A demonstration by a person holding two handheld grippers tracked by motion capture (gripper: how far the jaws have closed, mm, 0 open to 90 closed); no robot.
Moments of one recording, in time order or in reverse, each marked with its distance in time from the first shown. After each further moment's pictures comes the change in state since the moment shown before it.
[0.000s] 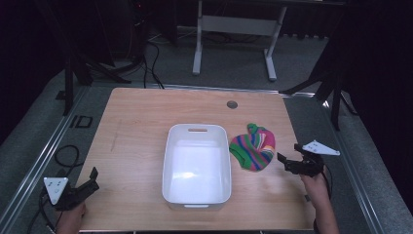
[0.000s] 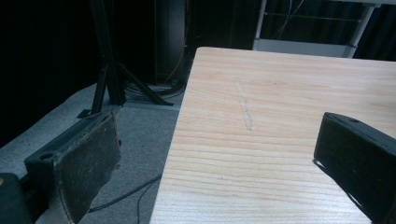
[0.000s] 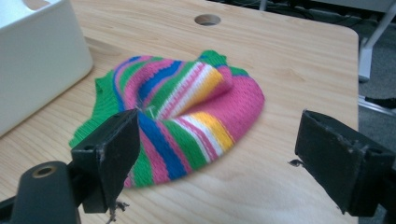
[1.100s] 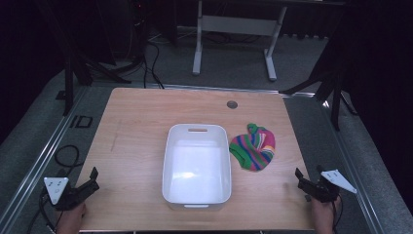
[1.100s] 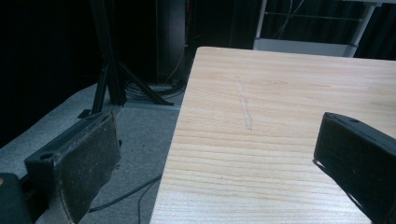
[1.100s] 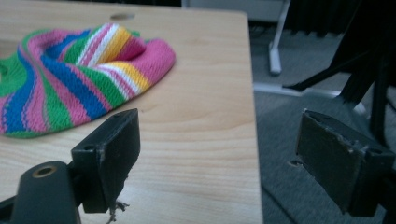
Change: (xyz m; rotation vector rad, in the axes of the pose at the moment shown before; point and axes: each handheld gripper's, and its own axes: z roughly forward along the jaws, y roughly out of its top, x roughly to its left) left arm 0.000 0.000 0.000 0.000 0.003 0.002; right arm -0.004 -0.079 -0.040 -0.134 -0.299 0.118
